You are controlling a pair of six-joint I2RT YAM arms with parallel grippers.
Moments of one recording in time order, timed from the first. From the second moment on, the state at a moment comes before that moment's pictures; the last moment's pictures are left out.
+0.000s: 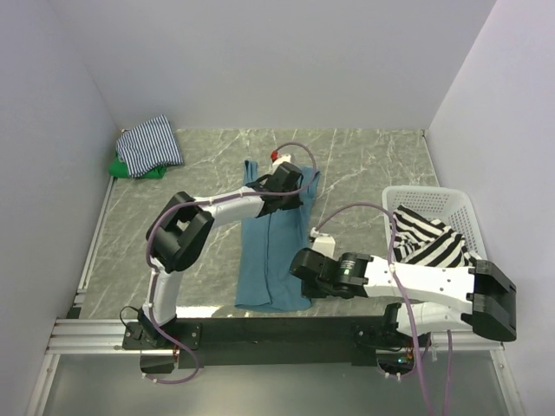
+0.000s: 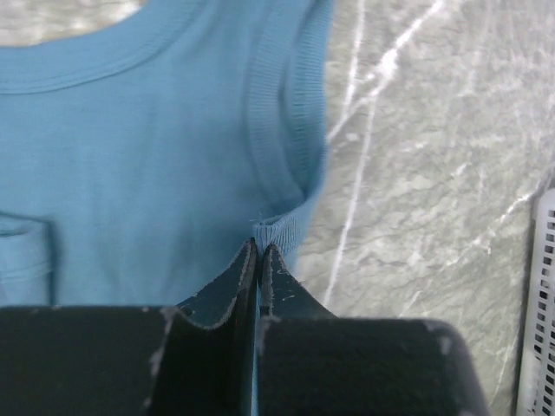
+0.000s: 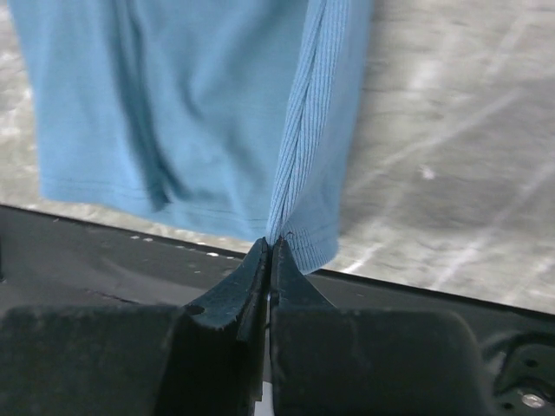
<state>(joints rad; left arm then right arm) -0.77 2.05 1.46 -0.12 -0.17 -0.78 1.21 1.17 0.74 -0.72 0.30 1.16</state>
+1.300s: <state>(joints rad) -0.65 1.90 1.16 0.00 -0.13 -0.78 1.29 1.63 1.06 -0.63 0.19 1.02</state>
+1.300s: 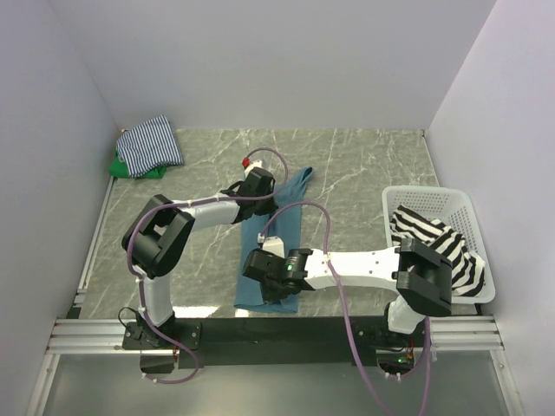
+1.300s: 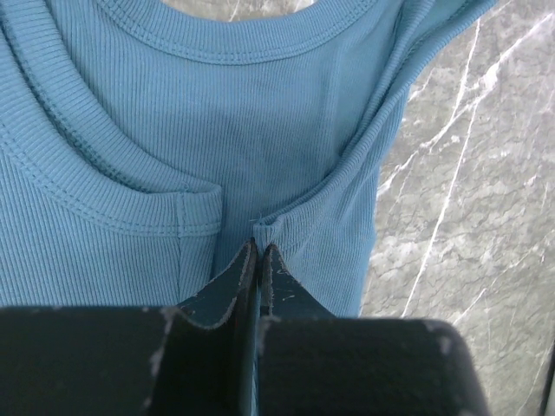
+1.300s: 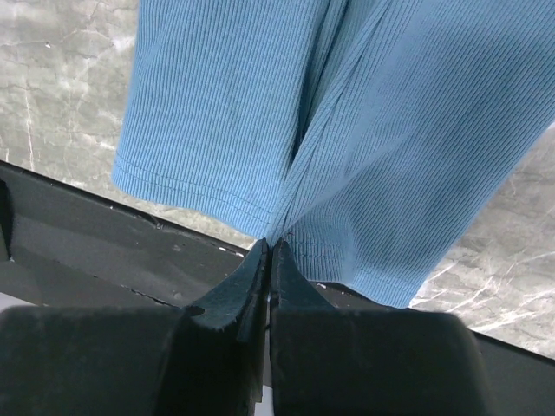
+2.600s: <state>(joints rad) -0.62 1.58 1.03 -0.05 -0.11 -0.87 0.50 1.68 1.37 -0.51 0.27 0.73</state>
